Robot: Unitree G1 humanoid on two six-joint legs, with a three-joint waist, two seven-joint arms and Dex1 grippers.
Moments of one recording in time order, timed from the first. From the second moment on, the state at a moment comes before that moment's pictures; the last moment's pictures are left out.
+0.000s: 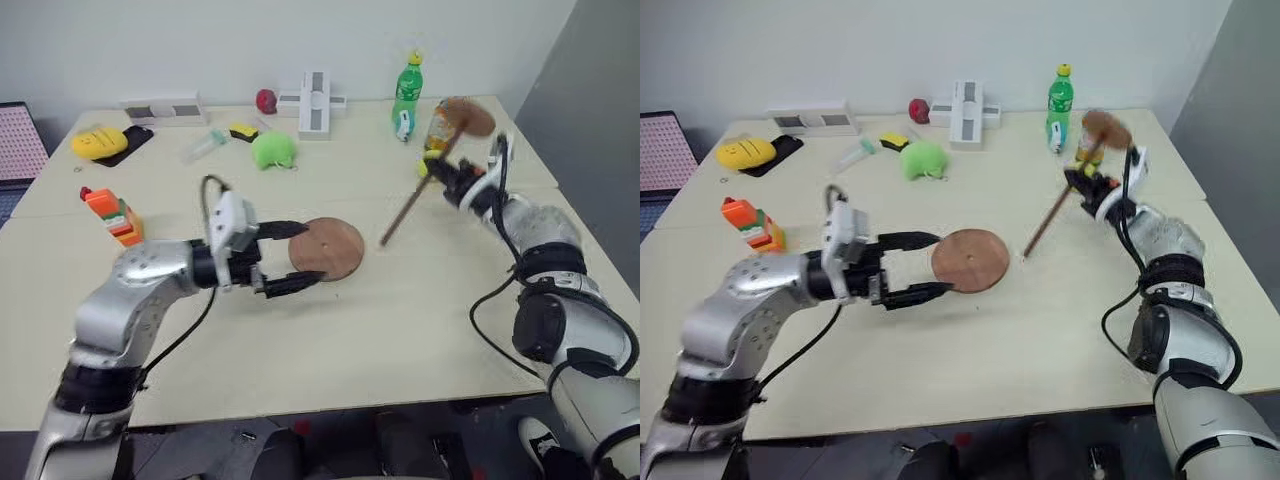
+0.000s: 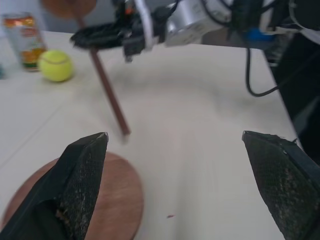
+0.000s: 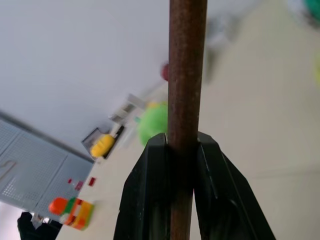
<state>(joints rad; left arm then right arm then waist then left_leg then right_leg) -0.31 0.70 0.10 -0.29 -0.56 0.50 -0.99 -1.10 -0.33 -0.43 0.69 0.62 0.72 0.64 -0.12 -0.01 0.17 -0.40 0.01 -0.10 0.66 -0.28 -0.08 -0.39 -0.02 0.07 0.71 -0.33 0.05</state>
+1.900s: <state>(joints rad) 0.07 0.51 0.12 -0.46 -0.43 0.31 -0.69 -0.88 -0.03 -0.01 0.37 0.30 0.32 0.46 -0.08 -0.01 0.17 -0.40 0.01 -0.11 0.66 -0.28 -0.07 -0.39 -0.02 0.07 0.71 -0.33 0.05</state>
